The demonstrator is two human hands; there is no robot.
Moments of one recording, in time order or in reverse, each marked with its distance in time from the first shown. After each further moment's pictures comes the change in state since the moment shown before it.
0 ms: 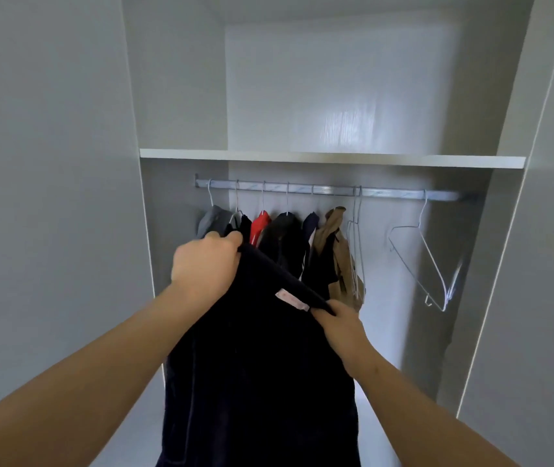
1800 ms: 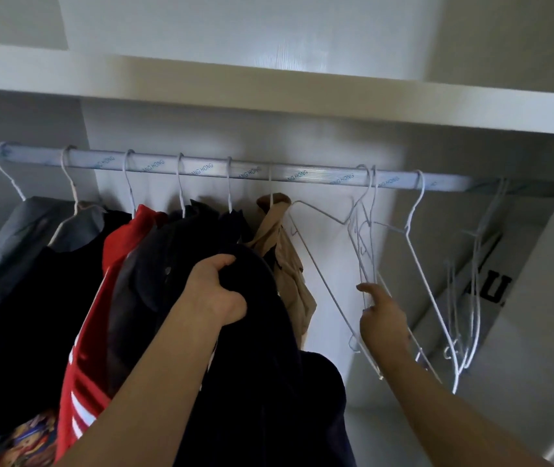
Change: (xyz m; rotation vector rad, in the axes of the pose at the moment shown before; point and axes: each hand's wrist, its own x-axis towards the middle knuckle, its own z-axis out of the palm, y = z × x) left_hand 0.242 0.158 0.213 -2.191 -0.700 -1.390; right_hand 0.296 0.104 -0.135 -0.470 0.581 0.105
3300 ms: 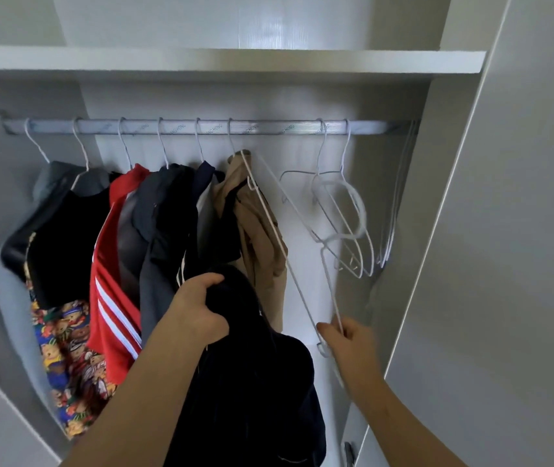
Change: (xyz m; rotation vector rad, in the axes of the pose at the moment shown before) left_hand -0.122 -0.124 -0.071 0.213 0.128 -0.074; right_hand -0.193 0.074 -0.089 0.571 -0.220 0.076
